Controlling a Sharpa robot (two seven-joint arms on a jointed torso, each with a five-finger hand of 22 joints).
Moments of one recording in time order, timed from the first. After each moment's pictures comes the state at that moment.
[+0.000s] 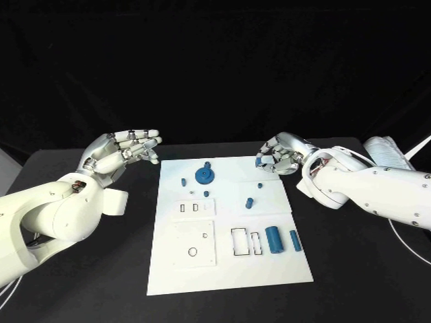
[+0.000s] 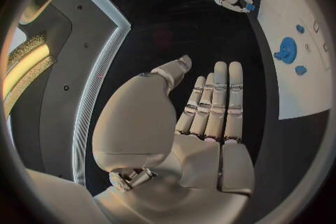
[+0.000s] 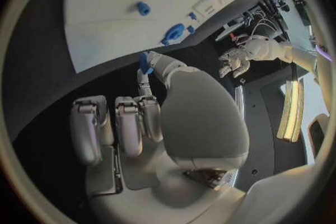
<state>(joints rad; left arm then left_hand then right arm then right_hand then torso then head) 1.19 -0.97 0.02 1.63 -0.07 -0.28 0.47 1.37 -0.17 0.48 0.01 0.09 0.84 0.21 0.19 0.13 0.97 0.18 0.11 0.07 0.90 0.11 0.80 0.46 0.17 0.75 0.21 0.93 0.56 1.30 -0.88 -0.14 1.45 -1.15 -0.49 -0.08 1.38 -0.20 0.47 0.14 0.20 1.04 0.11 0.23 0.36 1.47 0.04 1.47 1.31 1.47 -0.03 1.57 1.31 0.01 1.47 0.08 1.54 1.31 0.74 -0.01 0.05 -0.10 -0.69</state>
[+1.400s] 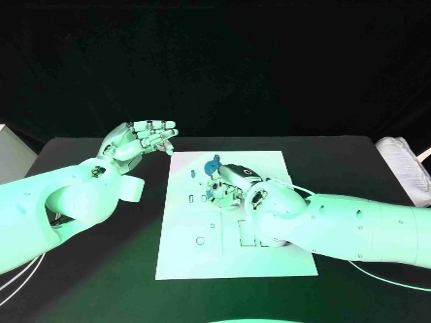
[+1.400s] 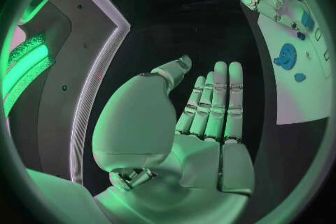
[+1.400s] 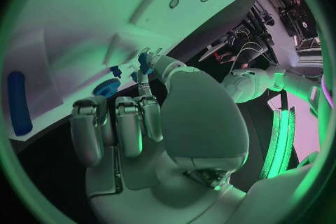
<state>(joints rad) 1.19 -0.94 0.01 1.62 -0.07 -0.28 0.43 1.37 -0.17 0.48 0.01 0.09 0.84 0.21 0.20 0.13 0.99 0.18 0.12 0.07 0.90 0.11 0.82 0.45 0.17 0.74 0.21 0.94 0.57 1.17 -0.60 -0.16 1.55 -1.44 -0.53 -0.39 1.38 -0.20 0.48 0.13 0.21 1.03 0.11 0.24 0.36 1.47 0.04 1.46 1.31 1.47 -0.03 1.57 1.31 0.01 1.47 0.08 1.56 1.31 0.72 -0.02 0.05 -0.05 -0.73</state>
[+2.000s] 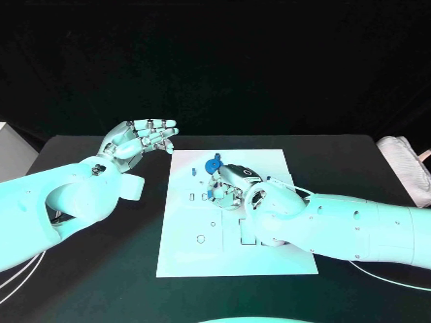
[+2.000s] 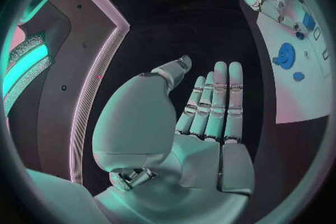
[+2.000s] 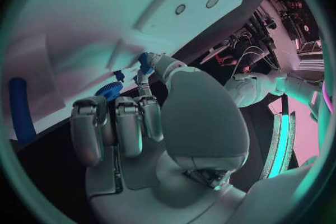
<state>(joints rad) 1.19 -0.94 0.01 1.62 -0.07 -0.28 0.43 1.37 -0.17 0.48 0.01 0.09 0.84 0.21 0.20 0.13 0.99 0.18 0.12 0.07 0.90 0.11 0.82 0.45 0.17 0.74 0.21 0.94 0.57 1.16 -0.58 -0.16 1.53 -1.46 -0.52 -0.40 1.37 -0.21 0.48 0.13 0.21 1.03 0.12 0.24 0.36 1.47 0.04 1.46 1.31 1.47 -0.03 1.57 1.31 0.01 1.47 0.08 1.55 1.31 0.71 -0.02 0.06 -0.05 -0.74</state>
